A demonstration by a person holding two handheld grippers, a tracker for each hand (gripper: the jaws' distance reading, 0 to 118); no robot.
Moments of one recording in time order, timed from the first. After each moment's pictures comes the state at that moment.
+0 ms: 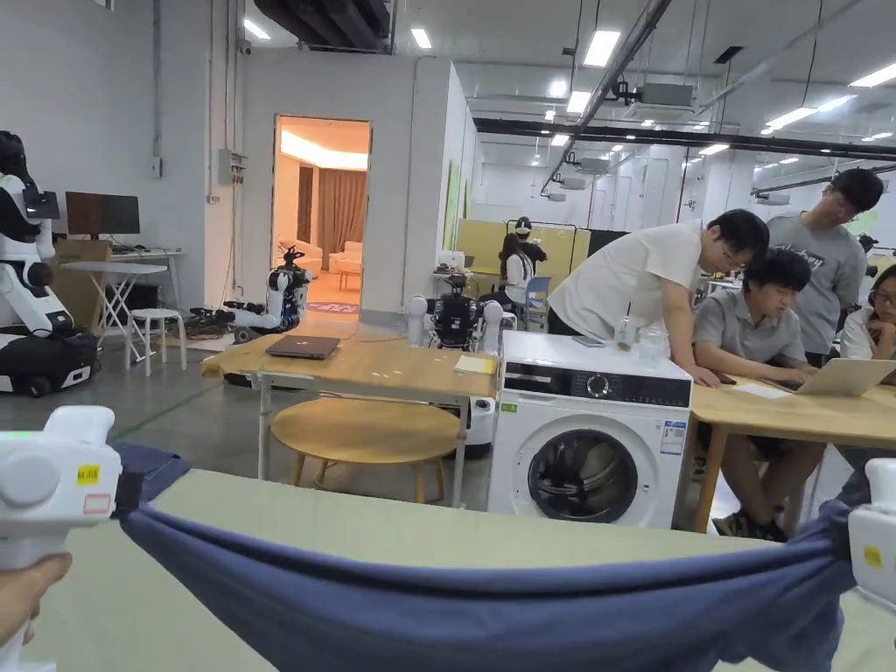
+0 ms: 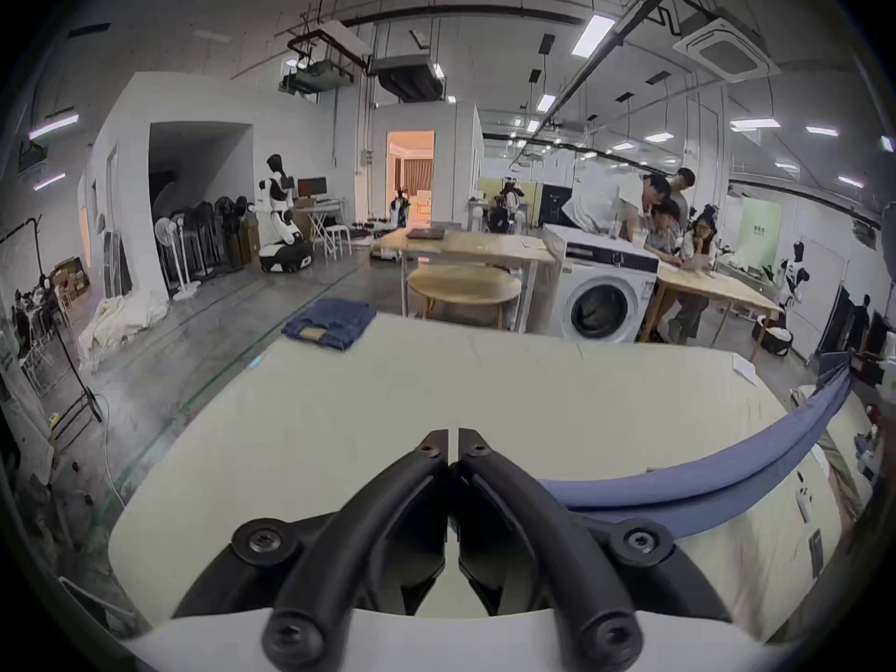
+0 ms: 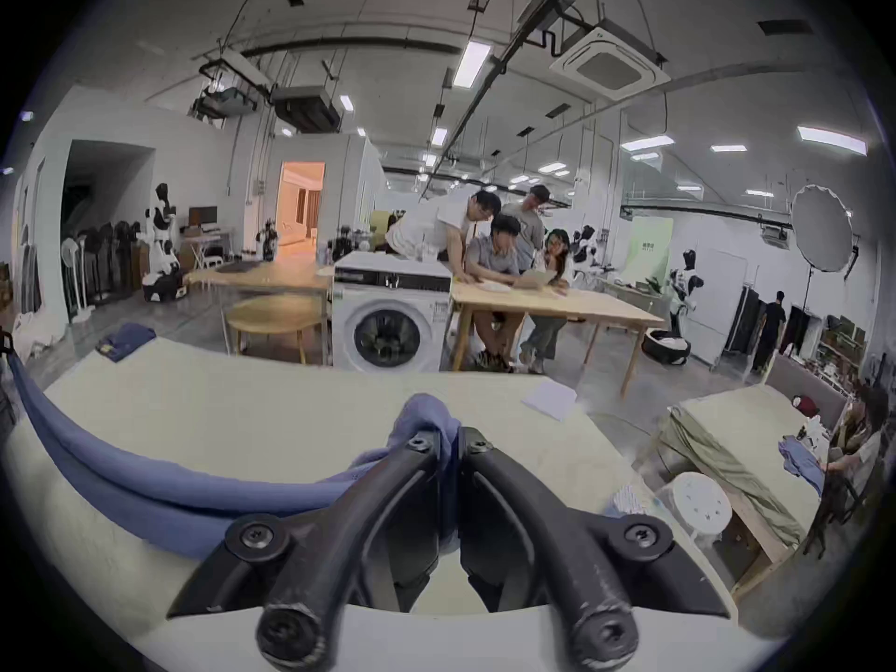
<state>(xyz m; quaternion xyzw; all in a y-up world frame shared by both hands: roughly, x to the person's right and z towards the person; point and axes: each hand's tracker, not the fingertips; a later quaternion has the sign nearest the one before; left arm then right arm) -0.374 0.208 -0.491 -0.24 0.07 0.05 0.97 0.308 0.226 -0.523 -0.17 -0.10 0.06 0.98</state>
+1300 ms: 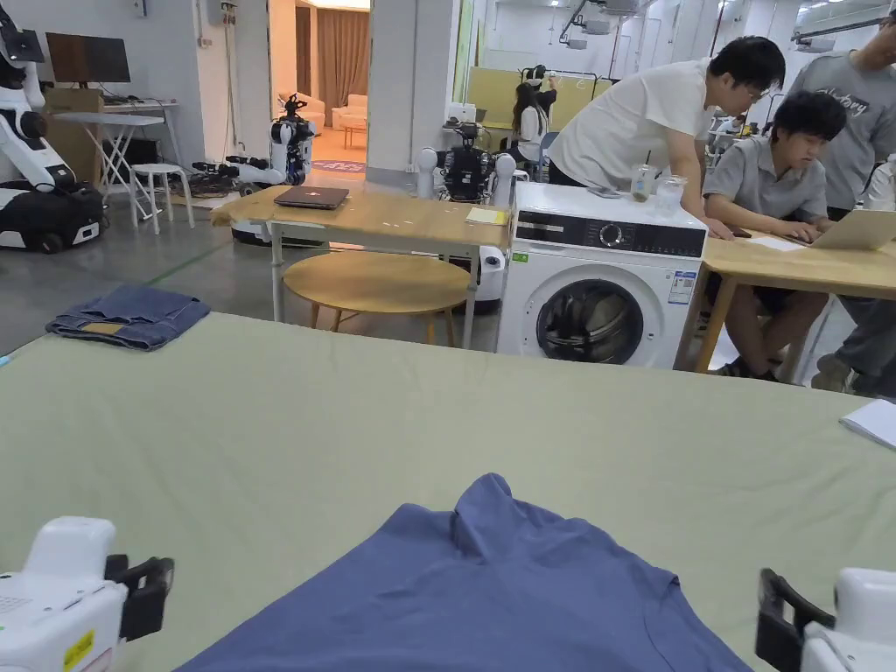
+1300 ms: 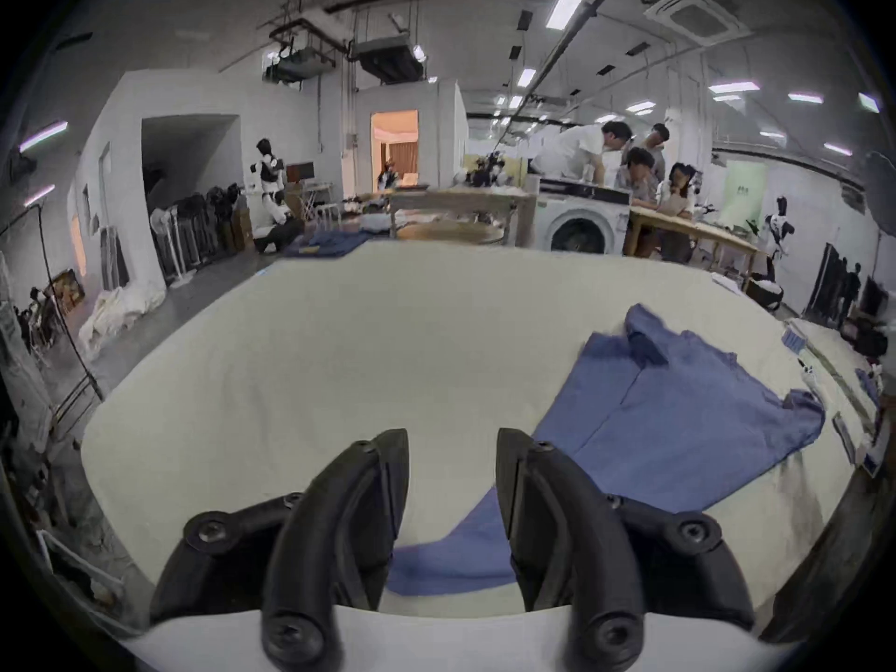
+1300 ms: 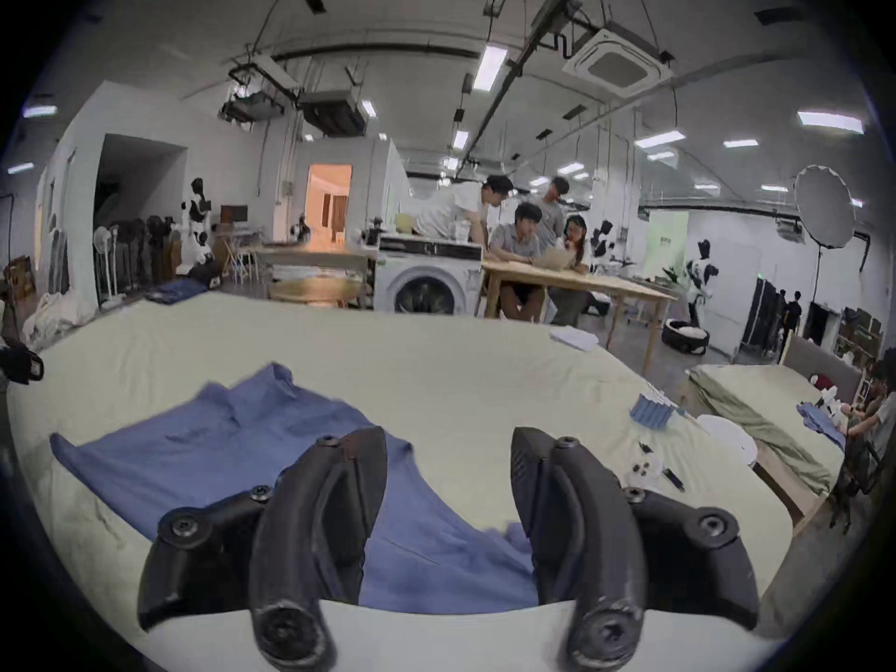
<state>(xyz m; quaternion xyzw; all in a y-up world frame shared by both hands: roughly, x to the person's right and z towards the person) -0.301 0.045 -0.321 -0.24 0.04 0.02 0.97 0.232 0.073 -0.340 -0.13 -0.05 0.04 0.99</state>
